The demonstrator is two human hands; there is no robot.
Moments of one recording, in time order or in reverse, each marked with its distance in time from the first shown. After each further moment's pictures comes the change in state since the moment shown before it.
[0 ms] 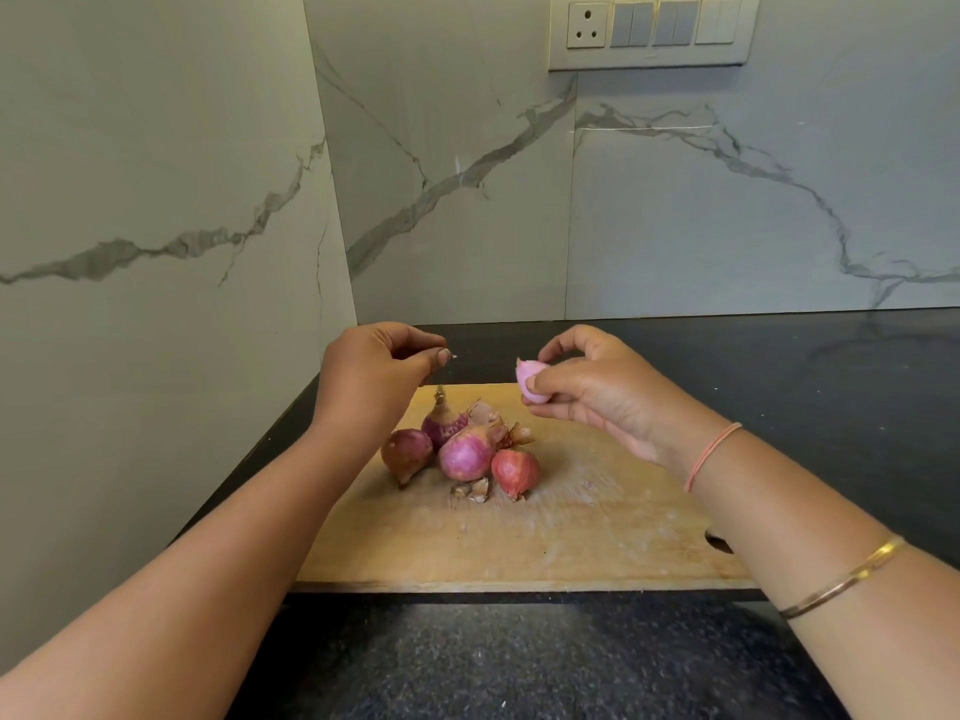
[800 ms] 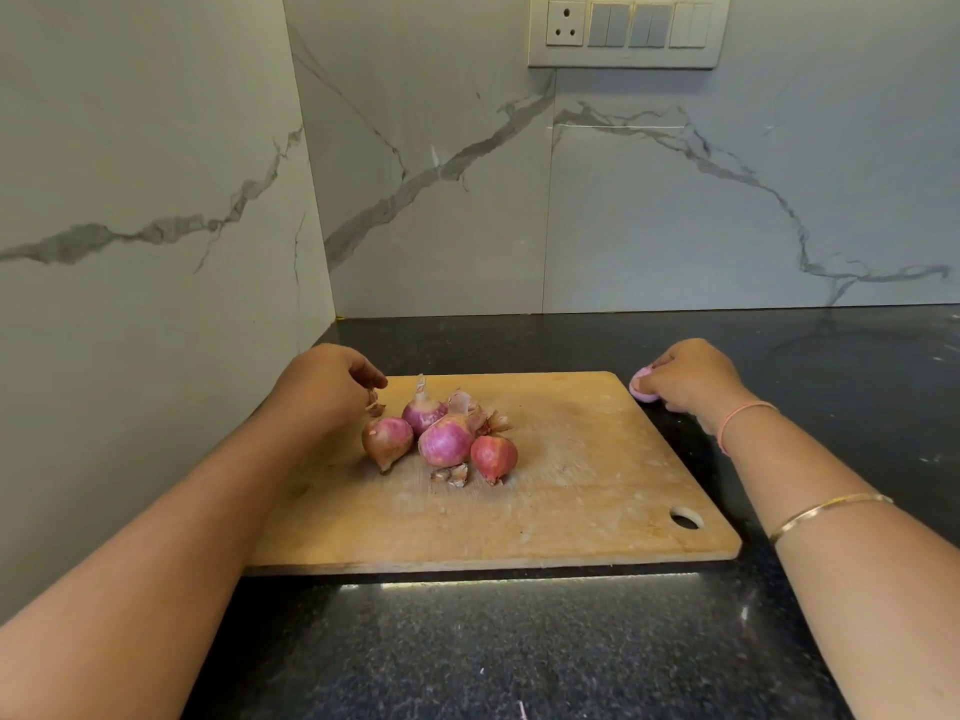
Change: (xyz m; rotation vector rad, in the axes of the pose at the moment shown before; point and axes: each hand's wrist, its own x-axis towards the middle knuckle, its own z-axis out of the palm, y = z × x) left_hand 0.018 -0.025 -0.015 0.486 -0.298 -0.181; right_hand 0.016 0.022 -0.087 -0.773 0.467 0.314
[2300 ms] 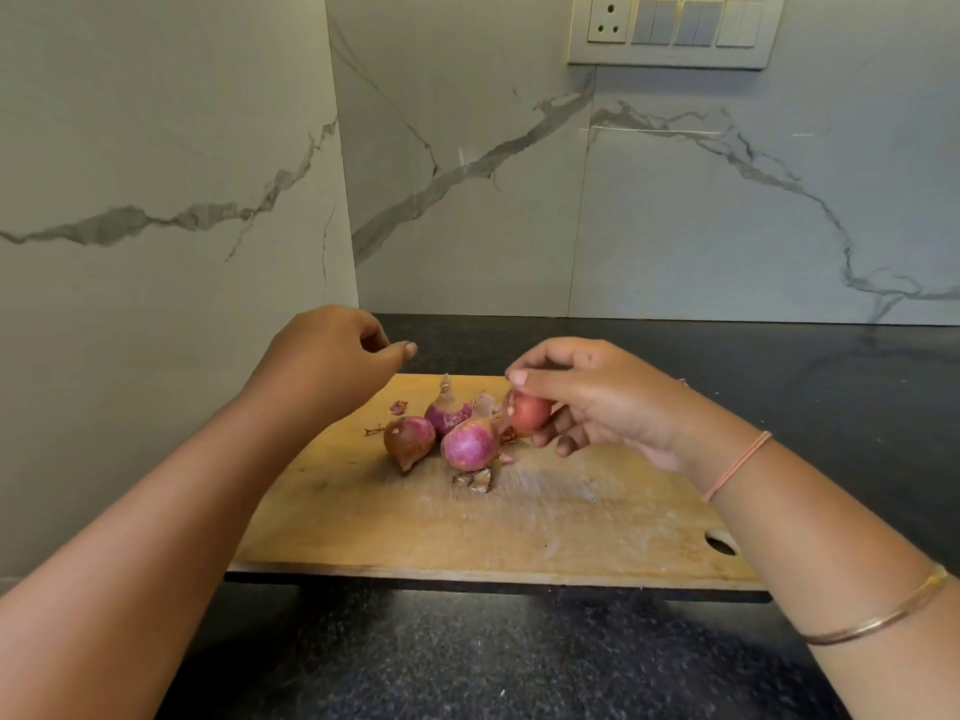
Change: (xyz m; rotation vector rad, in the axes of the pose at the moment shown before) left_hand -0.027 0.009 -0.026 0.049 0.198 0.169; right_hand -0.089 -0.064 0.016 0.493 -0.628 -0.400
